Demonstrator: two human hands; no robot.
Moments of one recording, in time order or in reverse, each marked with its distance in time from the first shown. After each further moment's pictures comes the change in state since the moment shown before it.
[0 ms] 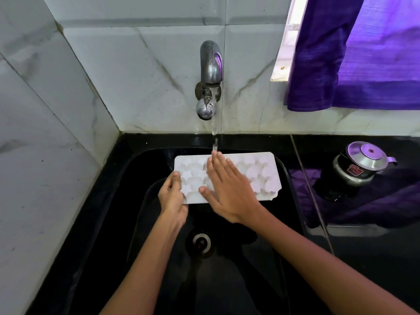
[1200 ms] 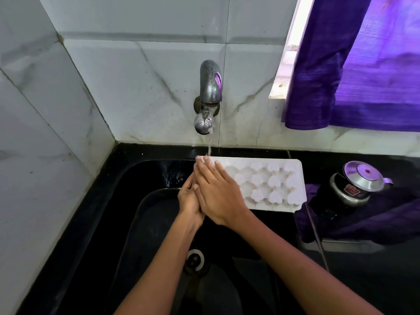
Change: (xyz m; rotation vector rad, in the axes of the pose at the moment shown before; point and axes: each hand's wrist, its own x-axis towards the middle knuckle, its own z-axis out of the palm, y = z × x) left_hand 0.007 -0.016 0.043 -0.188 -0.267 -0.188; right_hand 0.037 -0.007 -0.002 -0.213 0.123 -0.006
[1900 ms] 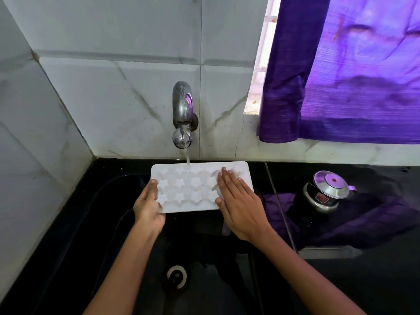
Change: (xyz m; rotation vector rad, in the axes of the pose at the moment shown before) left_hand 0.018 0.034 -0.012 0.050 0.226 0.197; right_hand -0.050 0.078 -0.005 0.050 0.053 0.135
